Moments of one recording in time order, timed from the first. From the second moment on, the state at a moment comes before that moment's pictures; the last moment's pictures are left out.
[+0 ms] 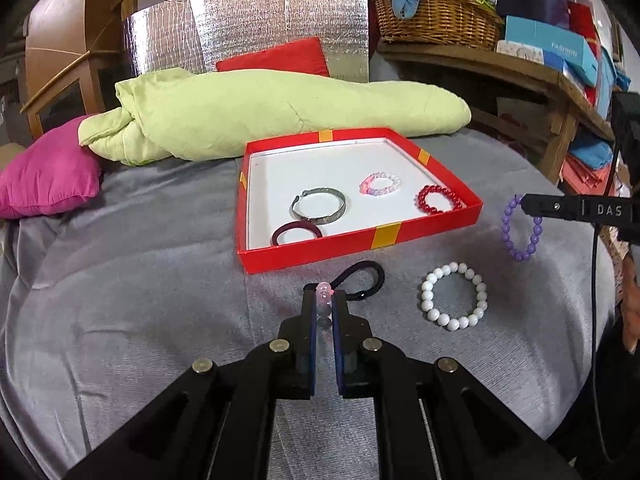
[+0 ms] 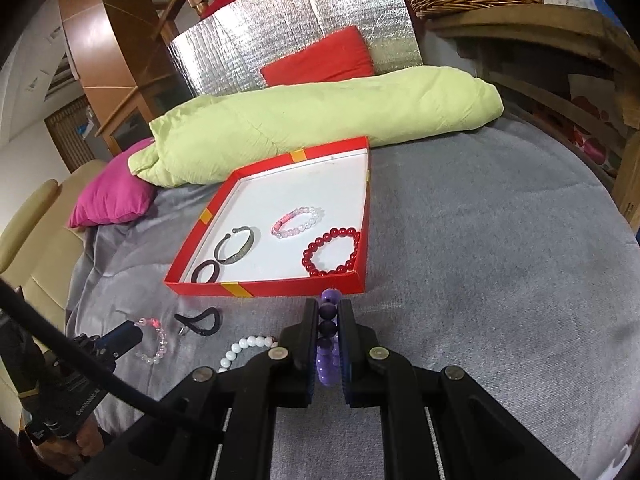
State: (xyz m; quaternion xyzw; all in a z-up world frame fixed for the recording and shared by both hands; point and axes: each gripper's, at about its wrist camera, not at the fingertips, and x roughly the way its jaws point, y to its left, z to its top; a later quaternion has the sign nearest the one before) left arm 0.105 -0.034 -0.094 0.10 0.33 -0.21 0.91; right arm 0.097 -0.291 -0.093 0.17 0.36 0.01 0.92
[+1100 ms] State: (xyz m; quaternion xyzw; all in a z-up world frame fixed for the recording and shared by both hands) left arm 0.136 -0.005 -0.136 -0.02 0.47 -0.18 0.86; right arm 0.115 -0.305 -0.135 0.20 0.46 -0.02 0.86
